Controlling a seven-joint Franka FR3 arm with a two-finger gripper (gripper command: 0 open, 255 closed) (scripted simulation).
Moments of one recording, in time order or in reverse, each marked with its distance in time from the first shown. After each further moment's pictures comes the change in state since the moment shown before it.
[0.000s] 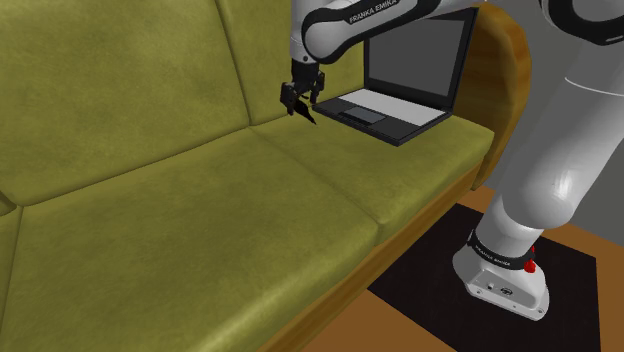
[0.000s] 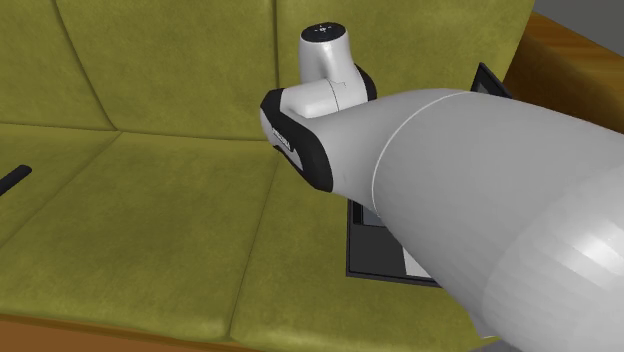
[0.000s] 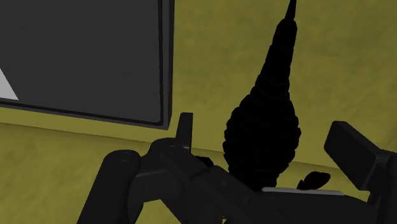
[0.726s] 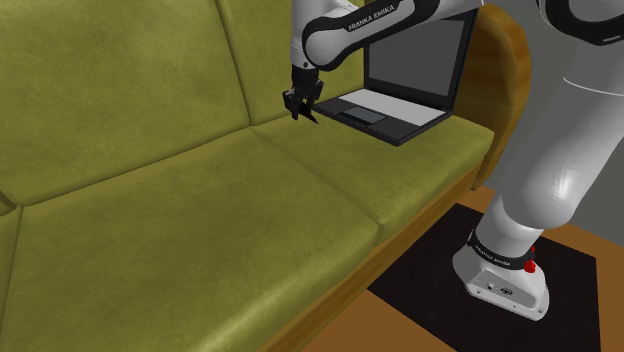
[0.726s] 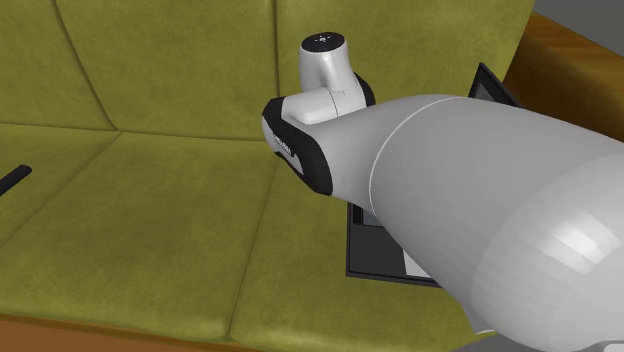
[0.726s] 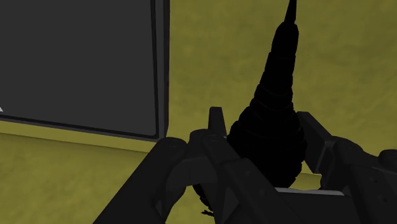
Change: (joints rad) arm -0.001 0.009 0.000 -0.025 -0.005 0.034 0.006
